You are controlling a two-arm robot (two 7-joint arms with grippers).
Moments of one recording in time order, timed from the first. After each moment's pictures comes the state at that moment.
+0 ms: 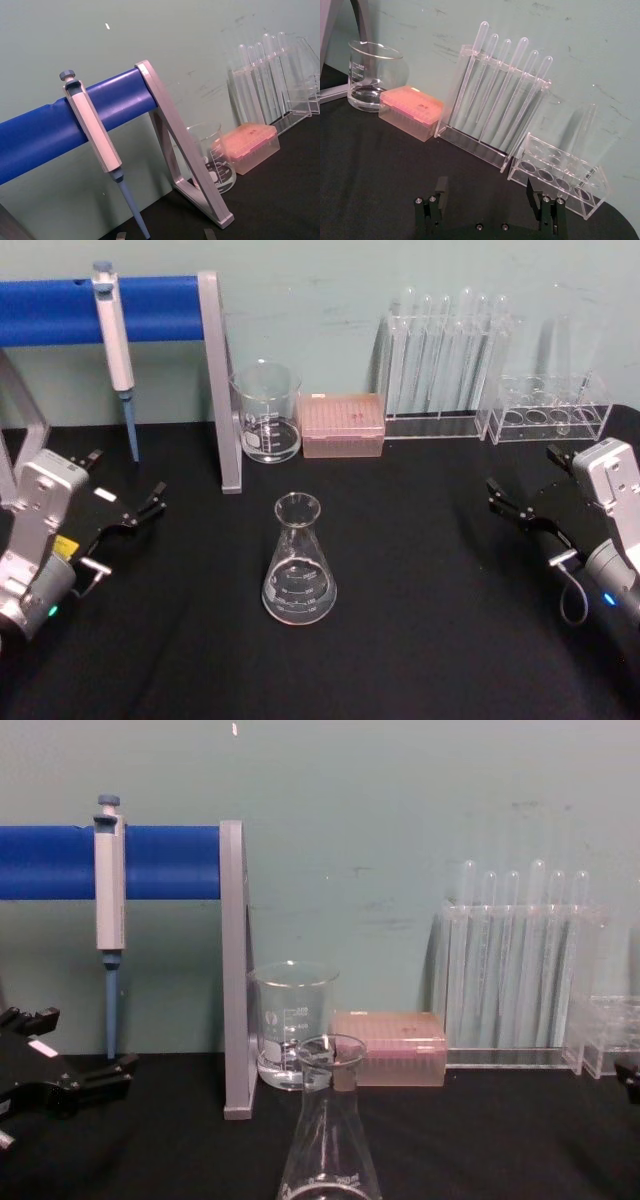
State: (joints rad) left arm -0.20 0.60 0.45 -1.41 -0.25 -0.12 0.03; right arm 0.20 0.60 -0.45 -1.41 0.25 -0.12 -0.03
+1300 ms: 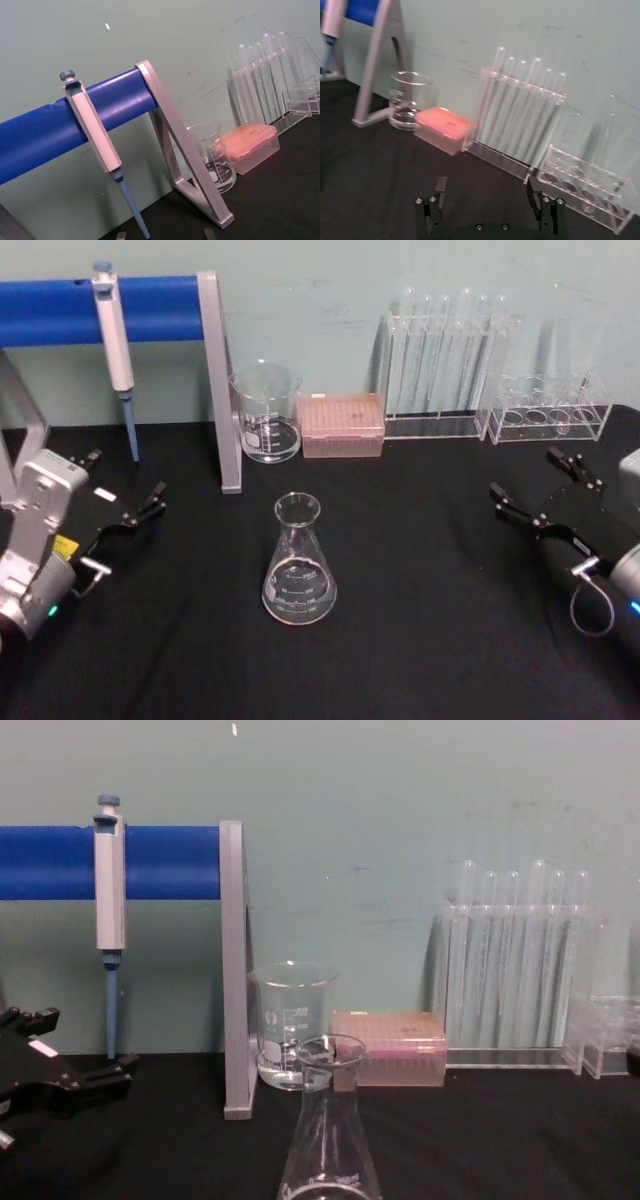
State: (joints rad) left arm -0.20 0.60 0.45 -1.41 -0.25 -0.12 0.03; right arm 0.13 0.64 -0.36 -1.46 0.37 -0.20 0.17
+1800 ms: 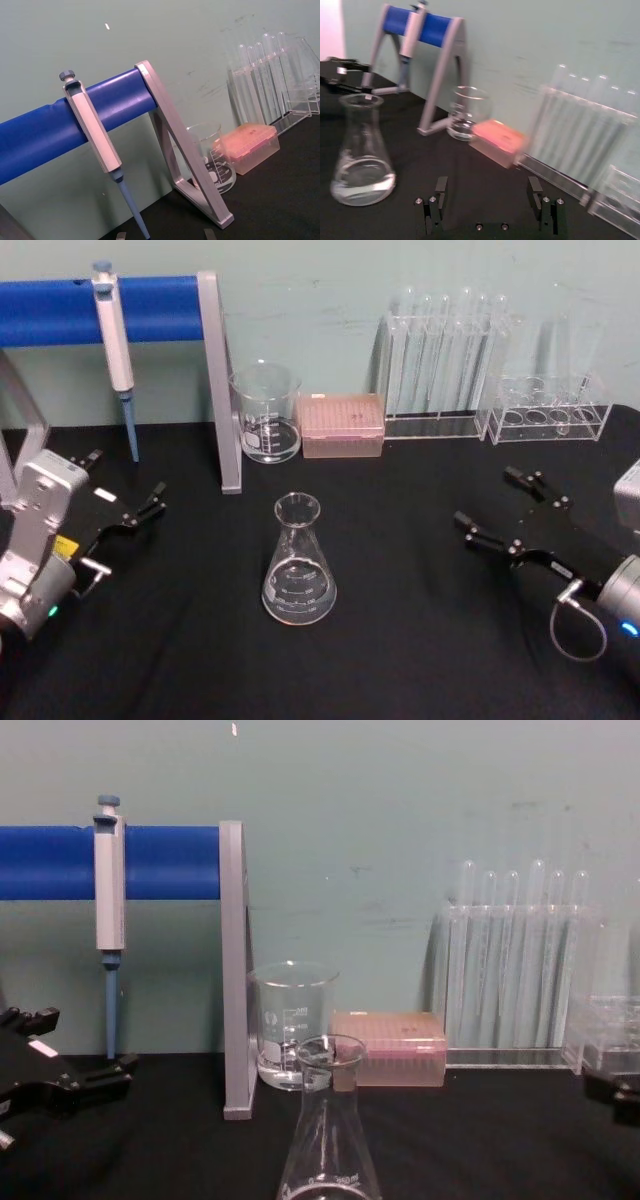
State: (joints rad) left arm -0.20 0.60 0.45 -1.41 -0.25 -0.12 0.03; right arm 0.10 0.66 -0.37 -1.51 0.42 -0.23 0.36
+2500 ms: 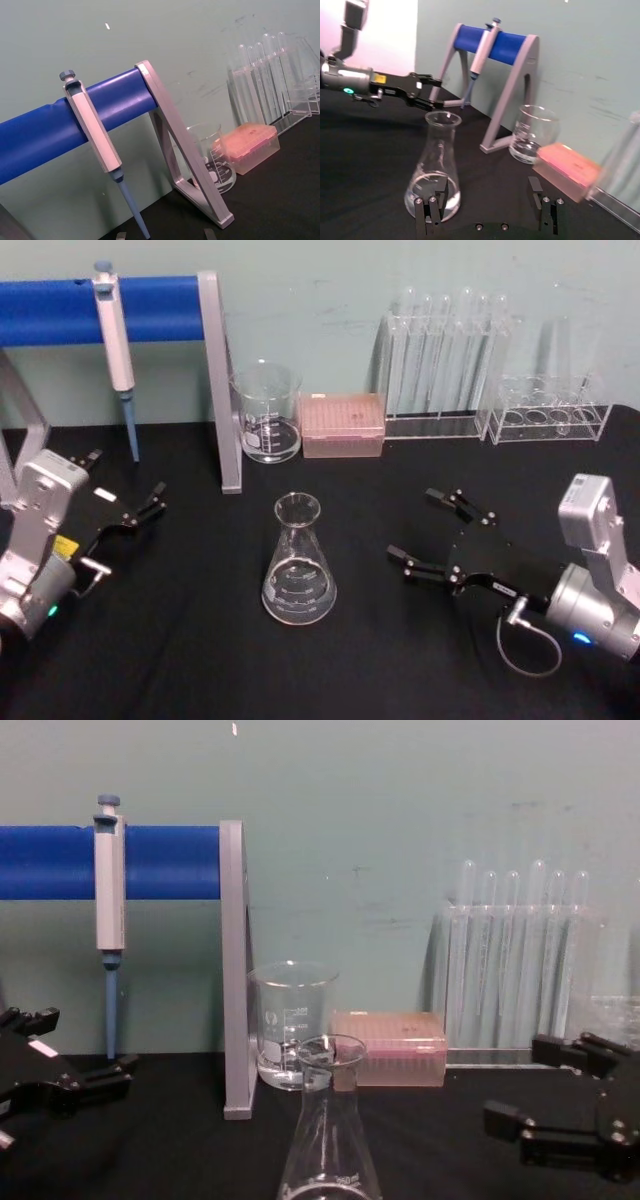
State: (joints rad) left arm -0.20 0.60 0.45 -1.41 -0.25 -0.12 0.03; right arm 0.17 0.59 -0.43 -1.47 0.41 -0.25 0.58
